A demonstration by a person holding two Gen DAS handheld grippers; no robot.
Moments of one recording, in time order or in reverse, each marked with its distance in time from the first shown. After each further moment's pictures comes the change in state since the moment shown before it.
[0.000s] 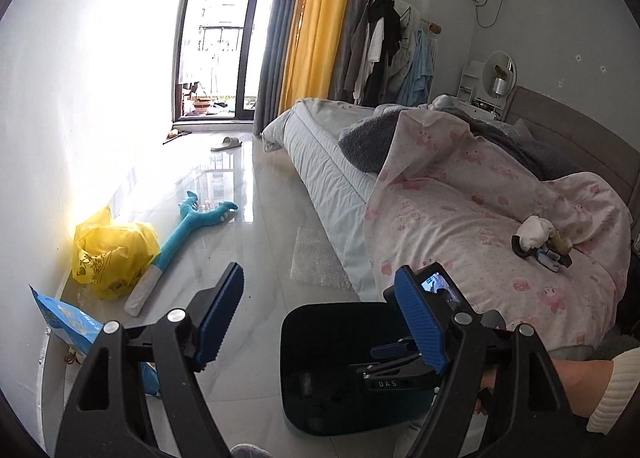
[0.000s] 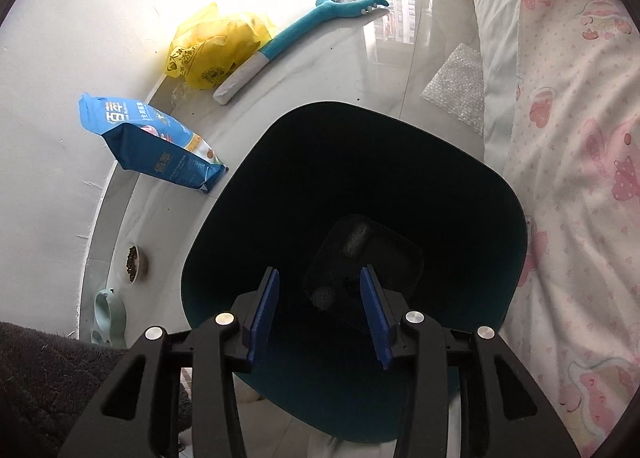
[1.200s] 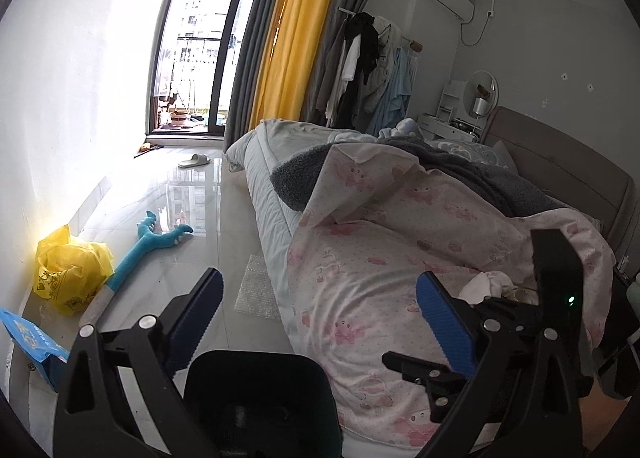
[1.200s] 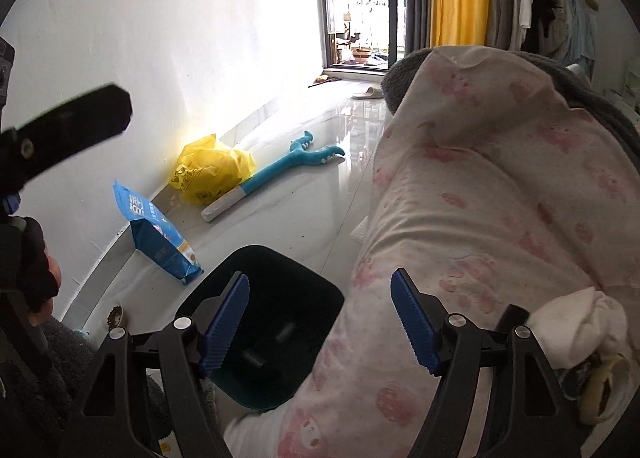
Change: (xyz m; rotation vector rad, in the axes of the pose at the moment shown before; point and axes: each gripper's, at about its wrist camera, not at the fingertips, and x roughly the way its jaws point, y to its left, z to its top) left arm 0.040 -0.111 0.049 -0.026 -0.047 -0.076; right arm -0.204 -0.072 -0.050 -0.102 -0.509 -0.121
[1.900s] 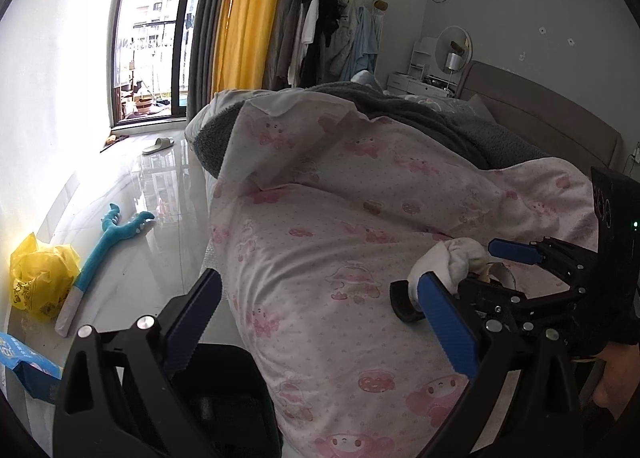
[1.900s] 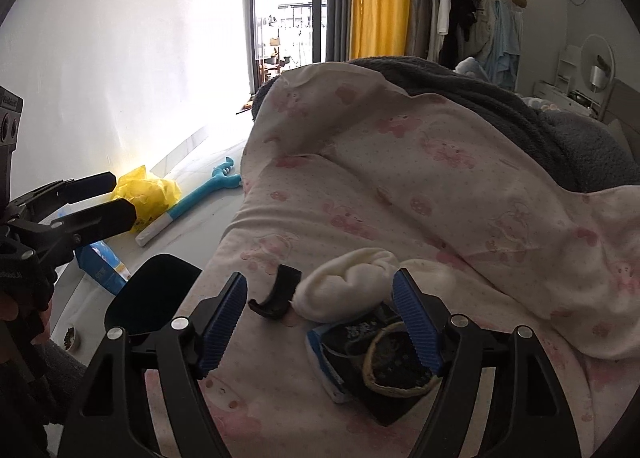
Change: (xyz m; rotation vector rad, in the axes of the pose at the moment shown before) left arm 0.065 -0.095 -0.017 0.091 0.119 -0.067; right arm -0.079 -0.118 -0.042 0.095 -0.089 -0.210
